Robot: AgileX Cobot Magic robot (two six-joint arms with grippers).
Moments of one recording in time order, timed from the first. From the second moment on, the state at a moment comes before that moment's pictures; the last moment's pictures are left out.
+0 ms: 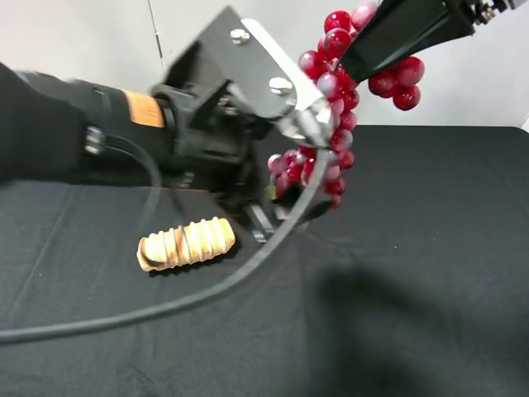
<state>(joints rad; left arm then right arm) -1.03 1.41 -0.79 -0.35 -0.20 0.55 0.52 1.29 -1.41 0.53 1.23 -0.60</state>
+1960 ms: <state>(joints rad) -1.06 1.62 -0.79 -0.20 -0.64 0.29 0.52 1.28 -1.46 0.23 1.22 -0.29</state>
